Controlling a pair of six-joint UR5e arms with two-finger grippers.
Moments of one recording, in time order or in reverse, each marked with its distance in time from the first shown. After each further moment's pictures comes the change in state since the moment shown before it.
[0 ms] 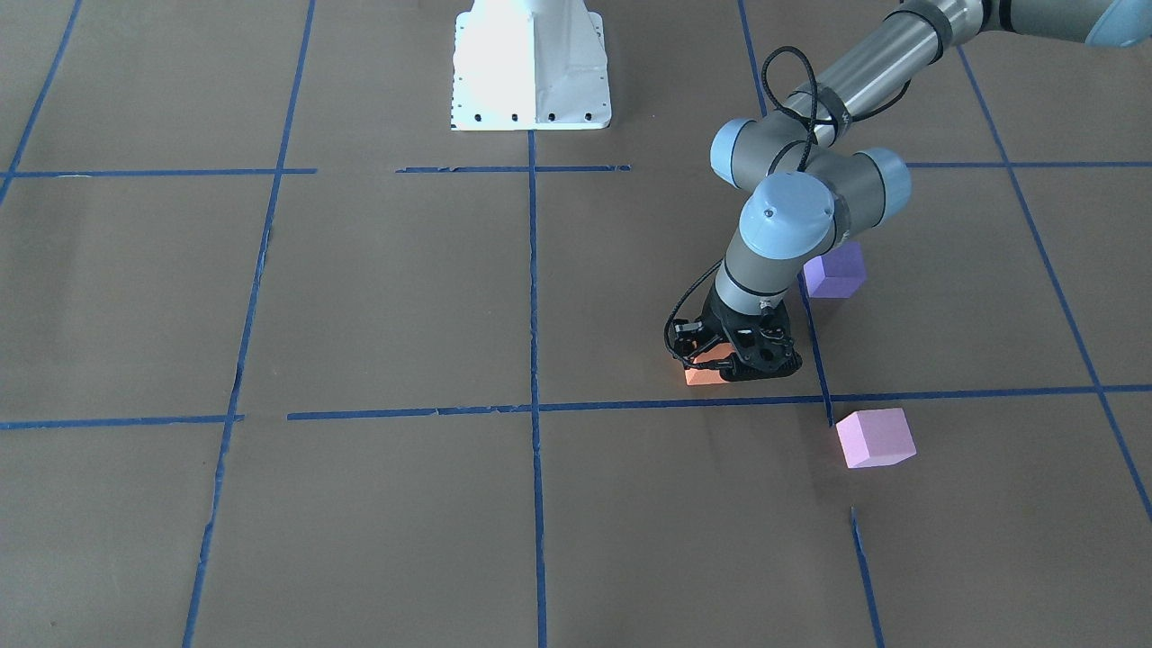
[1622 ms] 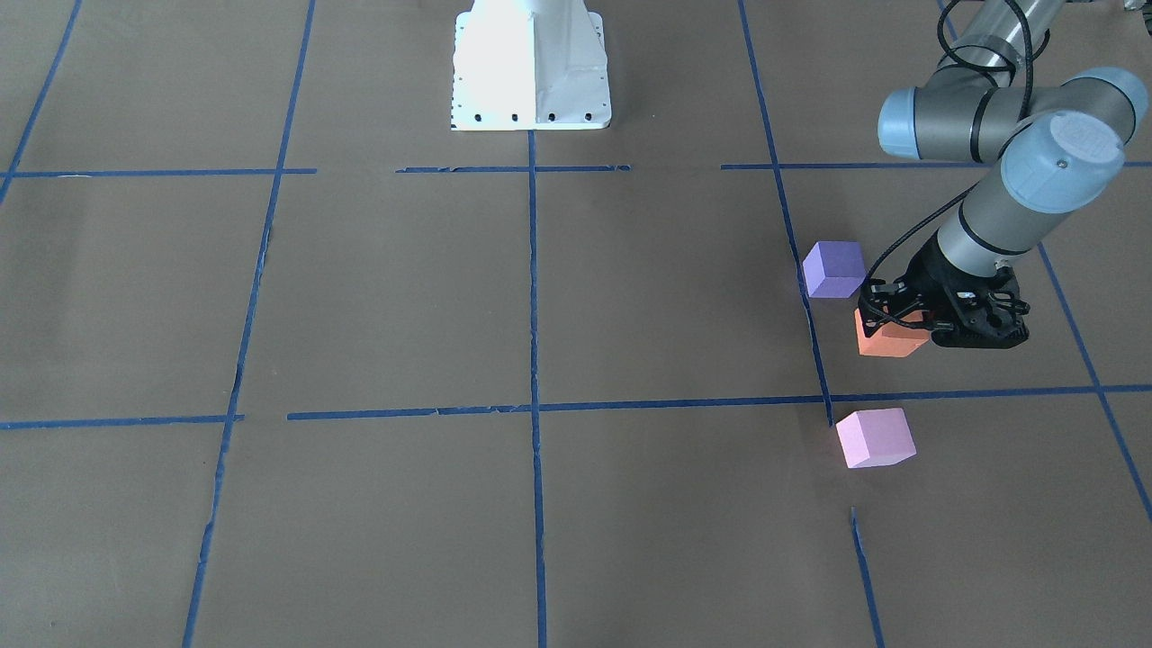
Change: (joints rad) left arm -0.250 0.311 -0.235 0.082 -0.175 0.389; right arm 0.000 0.000 0.000 -0.001 0.000 0.000
